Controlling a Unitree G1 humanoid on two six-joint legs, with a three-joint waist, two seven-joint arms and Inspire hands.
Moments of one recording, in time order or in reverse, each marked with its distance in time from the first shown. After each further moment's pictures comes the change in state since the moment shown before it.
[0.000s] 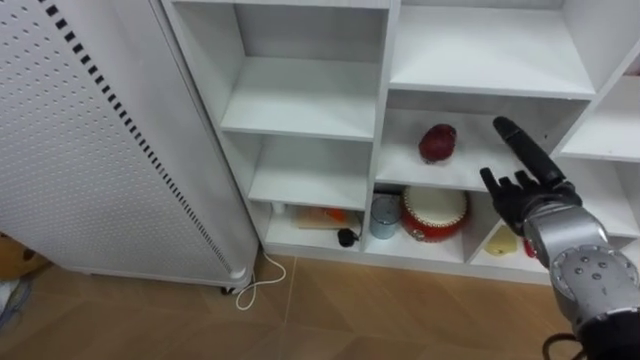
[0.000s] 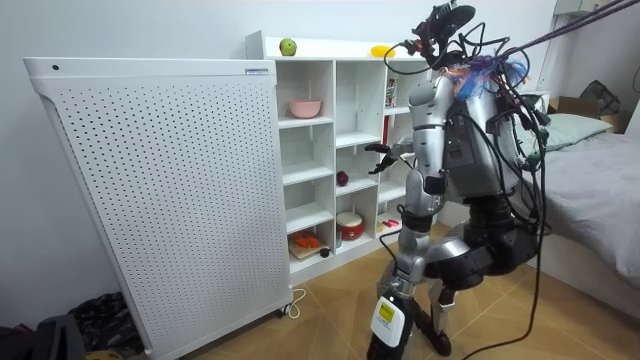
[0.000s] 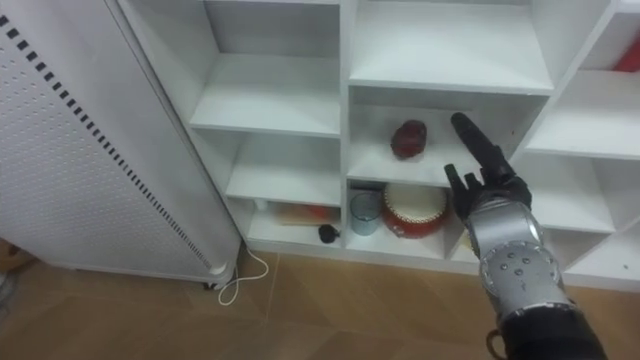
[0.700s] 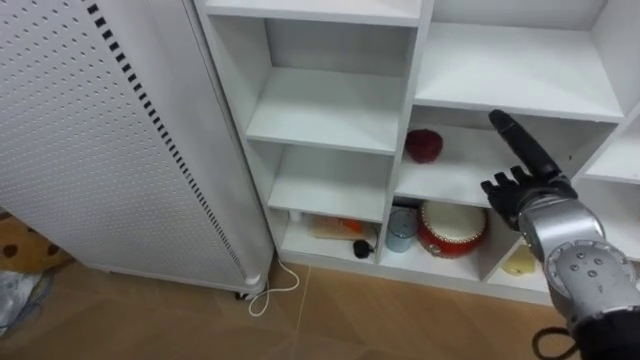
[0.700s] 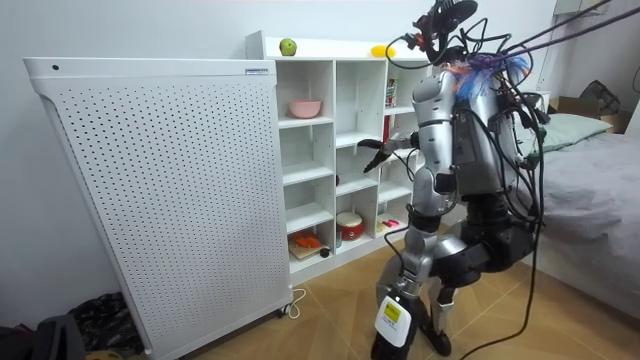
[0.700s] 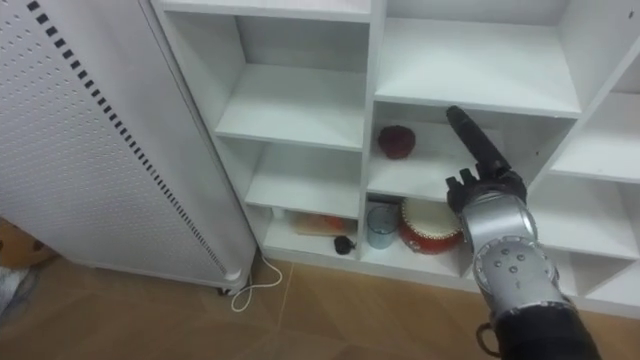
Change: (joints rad) left arm 0.091 0.009 0.000 -0.113 0.030 0.001 -0.002; right arm 0.005 0.012 -0.002 -0.016 0.001 0.000 -0.024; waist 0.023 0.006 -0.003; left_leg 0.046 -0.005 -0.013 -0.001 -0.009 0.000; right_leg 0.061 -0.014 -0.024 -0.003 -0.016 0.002
